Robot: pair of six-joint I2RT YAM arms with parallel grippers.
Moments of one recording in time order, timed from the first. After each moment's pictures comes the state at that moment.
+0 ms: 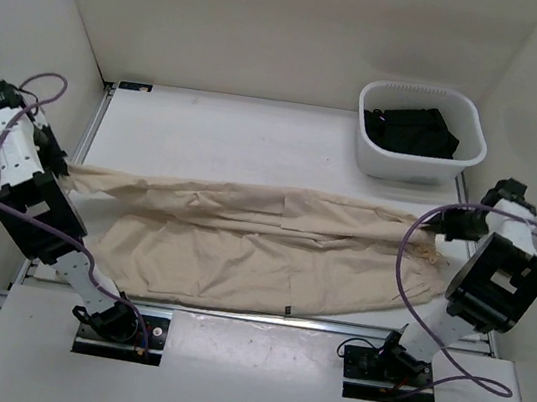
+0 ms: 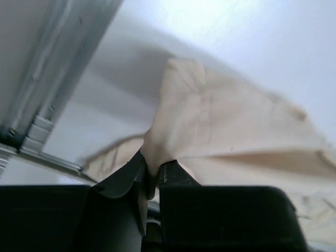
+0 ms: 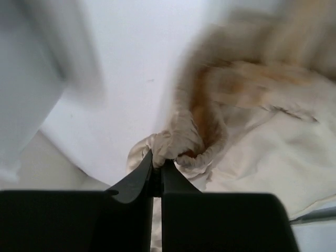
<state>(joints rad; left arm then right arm) 0.66 1.77 1.65 -1.21 0.12 0.00 -0.45 1.65 1.15 -0.82 -0.32 1.09</state>
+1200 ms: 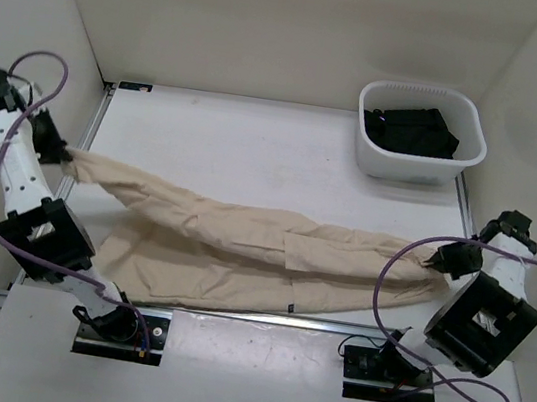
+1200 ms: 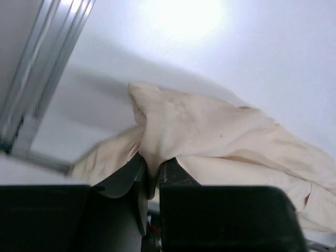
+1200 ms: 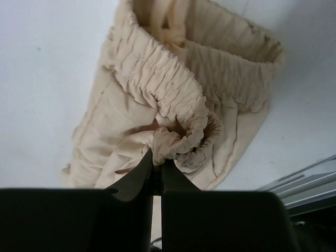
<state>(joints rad) 0.68 1.55 1.63 -1.29 0.21 0.00 -0.59 1.37 0.91 -0.87 -0.25 0.58</state>
